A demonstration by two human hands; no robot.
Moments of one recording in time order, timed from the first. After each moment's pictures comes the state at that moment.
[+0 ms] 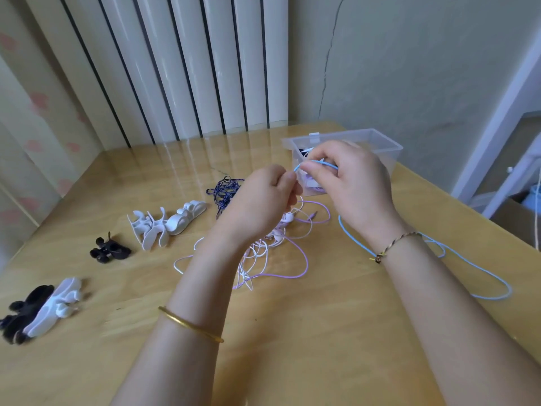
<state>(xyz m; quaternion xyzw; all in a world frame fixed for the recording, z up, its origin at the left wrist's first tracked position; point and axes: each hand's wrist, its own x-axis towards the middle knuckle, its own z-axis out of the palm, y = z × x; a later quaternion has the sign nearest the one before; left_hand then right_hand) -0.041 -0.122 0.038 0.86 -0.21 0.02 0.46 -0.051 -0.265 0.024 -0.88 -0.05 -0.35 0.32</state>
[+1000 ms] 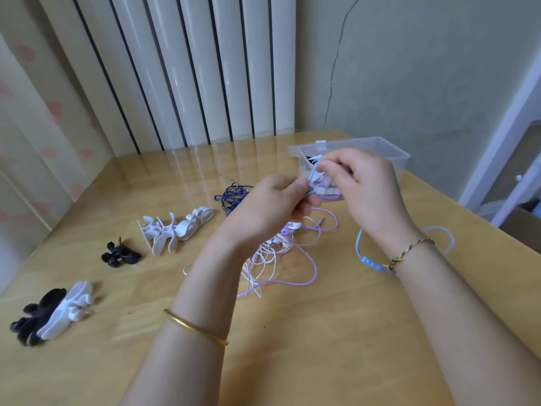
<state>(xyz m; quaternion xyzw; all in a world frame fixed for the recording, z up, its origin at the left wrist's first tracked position) -0.046 -0.117 0.043 0.80 -0.20 -0.09 0.56 -0.048 -0.272 0.027 -0.85 -0.07 -0.35 0.39</state>
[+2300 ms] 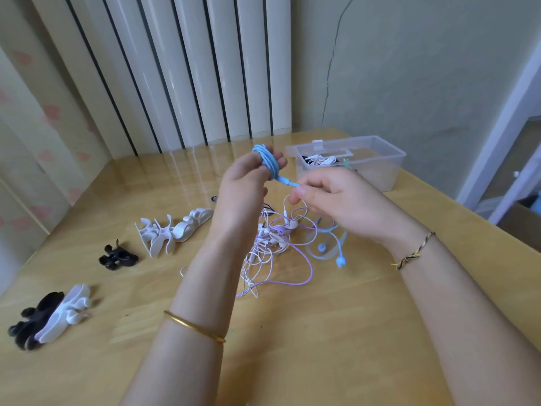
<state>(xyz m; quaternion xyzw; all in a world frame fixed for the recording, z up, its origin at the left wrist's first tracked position) -0.037 -0.117 0.040 0.67 -0.10 0.04 0.74 -0.065 -0.262 0.039 -0.88 -0.16 -0.08 0.44</state>
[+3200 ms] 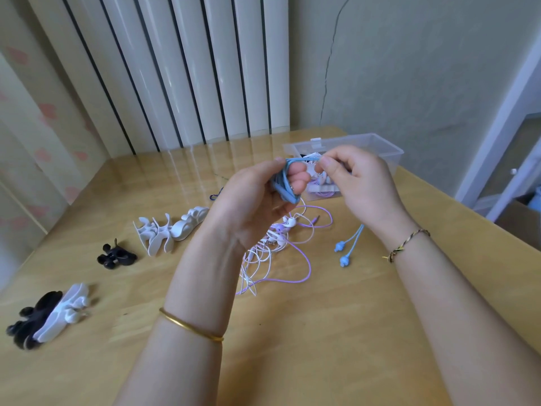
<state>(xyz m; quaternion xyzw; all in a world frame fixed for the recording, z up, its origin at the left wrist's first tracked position) -0.046 -0.119 0.053 0.60 -0.09 -0.19 0.77 -0.046 -0.279 0.025 -0.85 -0.07 -0.30 0.43</state>
